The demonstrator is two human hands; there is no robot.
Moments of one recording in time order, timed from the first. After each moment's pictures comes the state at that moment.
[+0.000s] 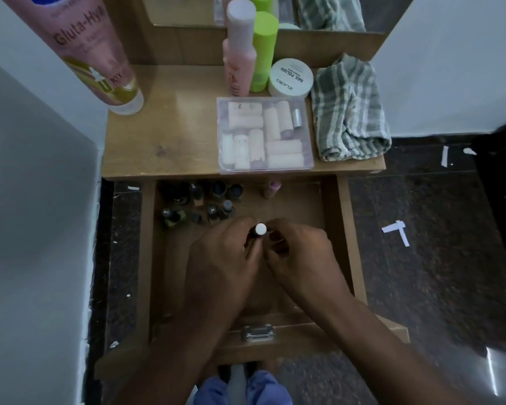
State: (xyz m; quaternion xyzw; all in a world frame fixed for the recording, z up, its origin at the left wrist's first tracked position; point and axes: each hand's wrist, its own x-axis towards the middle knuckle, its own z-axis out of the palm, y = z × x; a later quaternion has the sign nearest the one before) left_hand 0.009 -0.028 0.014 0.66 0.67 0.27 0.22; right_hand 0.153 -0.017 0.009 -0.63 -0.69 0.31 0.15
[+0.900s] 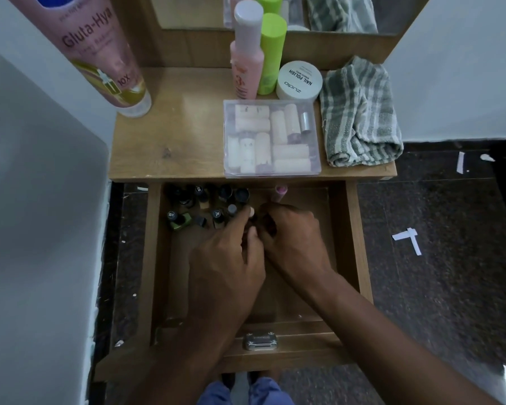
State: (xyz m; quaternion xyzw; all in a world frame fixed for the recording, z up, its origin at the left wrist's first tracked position) left_hand 0.016 -0.028 0.024 0.61 0.71 0.29 0.19; right_hand 0.137 0.021 -0.004 -0.62 -0.73 0.26 0.15
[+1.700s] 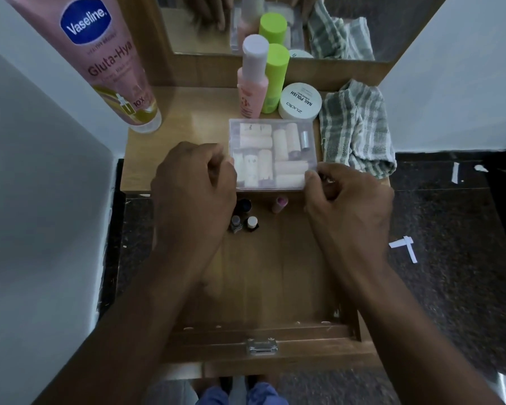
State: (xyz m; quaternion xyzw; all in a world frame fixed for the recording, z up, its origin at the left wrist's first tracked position) left_hand -0.026 0.057 0.072 0.60 0.72 0.33 0.13; right_hand 0.154 0.048 0.081 -0.73 -0.57 0.16 0.34
